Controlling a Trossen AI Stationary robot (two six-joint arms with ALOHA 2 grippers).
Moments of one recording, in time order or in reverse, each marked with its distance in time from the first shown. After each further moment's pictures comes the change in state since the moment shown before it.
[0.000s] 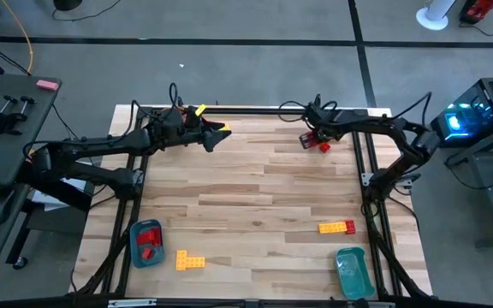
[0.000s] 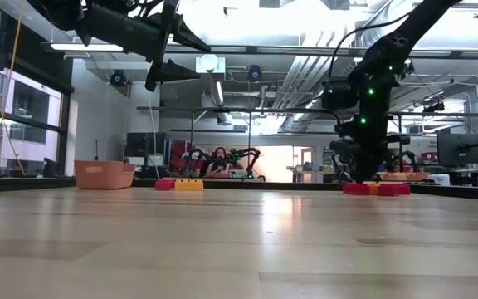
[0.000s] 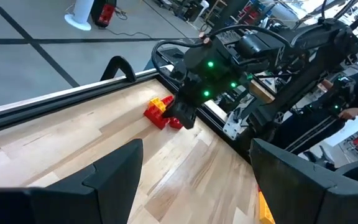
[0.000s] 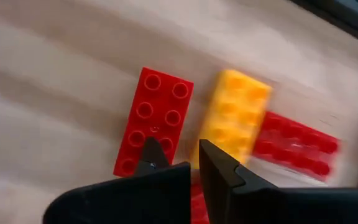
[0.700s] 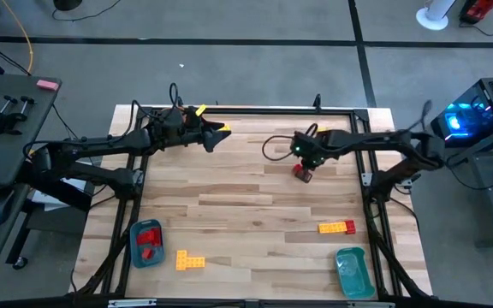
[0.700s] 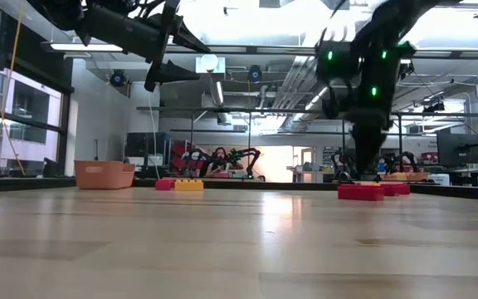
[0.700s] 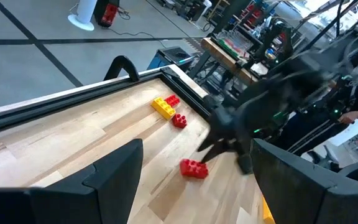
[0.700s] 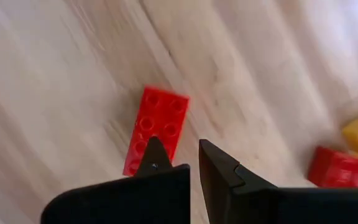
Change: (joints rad) left arm 0.000 0.000 0.000 -0.010 -0.008 0.012; right arm 0.377 -0.098 0.010 -0.136 -0.168 -0.235
